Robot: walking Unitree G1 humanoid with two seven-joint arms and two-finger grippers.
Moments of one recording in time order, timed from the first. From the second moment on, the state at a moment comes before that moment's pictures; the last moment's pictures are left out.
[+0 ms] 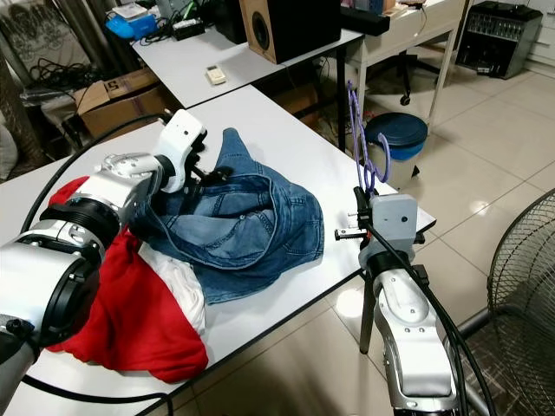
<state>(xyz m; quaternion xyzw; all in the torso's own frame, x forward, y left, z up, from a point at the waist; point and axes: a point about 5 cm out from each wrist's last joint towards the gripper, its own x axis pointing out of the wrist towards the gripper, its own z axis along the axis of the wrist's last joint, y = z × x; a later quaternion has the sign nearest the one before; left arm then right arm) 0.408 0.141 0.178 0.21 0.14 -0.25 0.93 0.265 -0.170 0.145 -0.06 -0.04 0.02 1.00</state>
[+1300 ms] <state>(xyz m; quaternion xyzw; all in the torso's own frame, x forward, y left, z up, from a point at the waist) 0.381 0.163 0.125 0.10 0.28 -0.31 0.90 0.268 -0.168 0.149 -0.07 -0.04 0.03 1.00</state>
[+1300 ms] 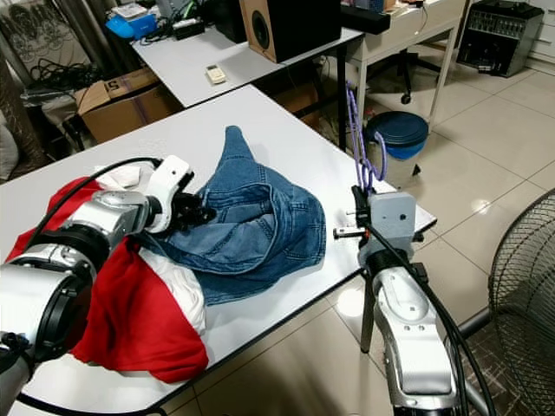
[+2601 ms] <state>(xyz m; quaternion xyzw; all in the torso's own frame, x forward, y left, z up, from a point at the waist) 0.385 0.176 0.130 -0.02 0.14 -0.22 0.97 0.283 -0.160 0.152 -0.07 -0.04 0.06 0.99</state>
